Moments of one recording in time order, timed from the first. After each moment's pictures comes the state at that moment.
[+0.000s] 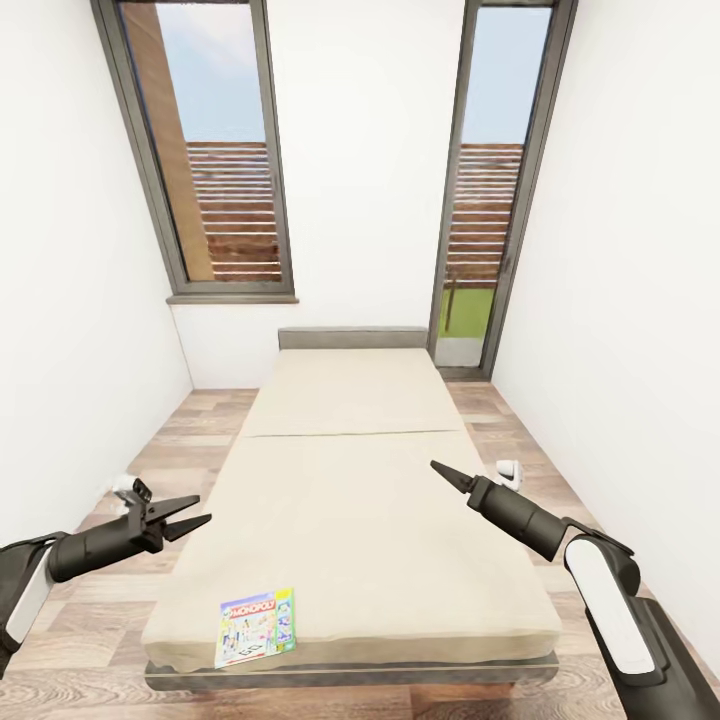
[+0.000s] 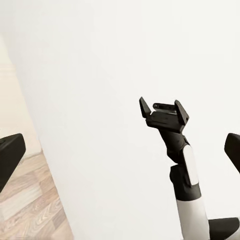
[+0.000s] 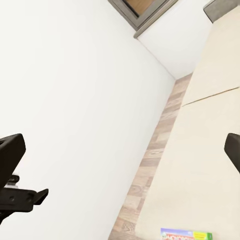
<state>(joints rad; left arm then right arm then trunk) -0.49 0.40 0.24 -0.97 0.37 1.03 -1.45 -0.35 -0.13 -0.05 -1.51 -0.82 0.71 0.47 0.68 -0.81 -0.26</state>
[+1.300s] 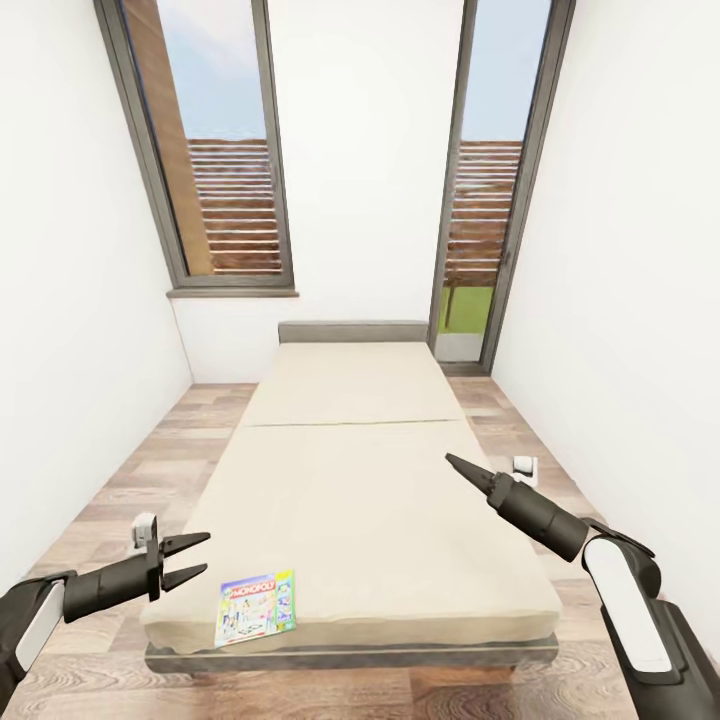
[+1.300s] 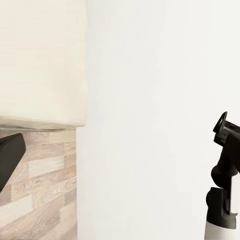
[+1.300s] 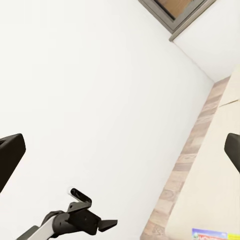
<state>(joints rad) -0.49 0.38 0.24 -0.73 0.37 1.03 -1.25 -0.35 -0.13 -0.13 -1.51 -0.84 0.77 0.66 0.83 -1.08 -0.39</state>
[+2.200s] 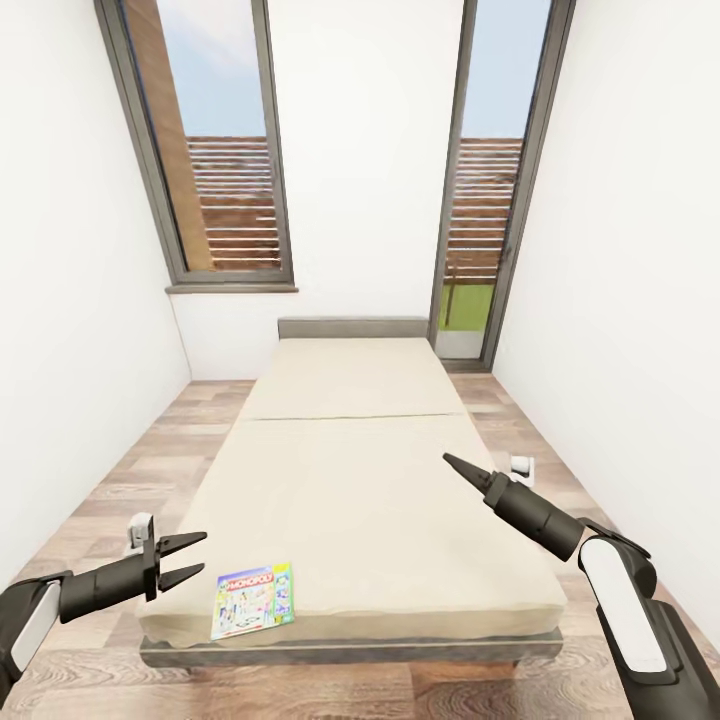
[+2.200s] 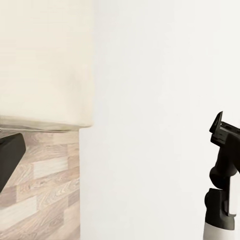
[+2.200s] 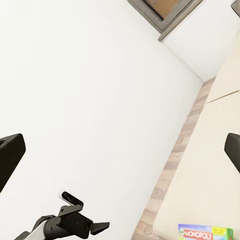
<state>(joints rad) -0.49 0.39 0.24 -0.72 0.37 1.03 -1.26 -0.35 -0.12 -0.13 -1.51 -0.84 0.76 0.61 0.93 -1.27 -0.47</state>
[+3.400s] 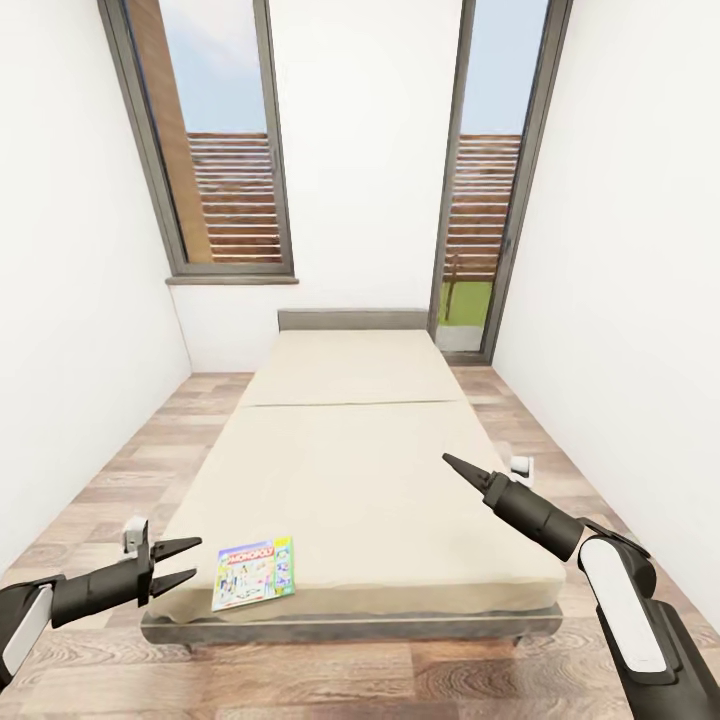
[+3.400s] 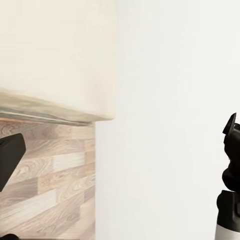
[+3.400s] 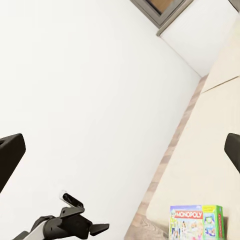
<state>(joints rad) -0.49 0.41 0.24 -0.70 0.36 1.01 -1.24 -0.35 -0.12 -0.13 -1.51 -0.83 0.76 0.61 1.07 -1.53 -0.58</state>
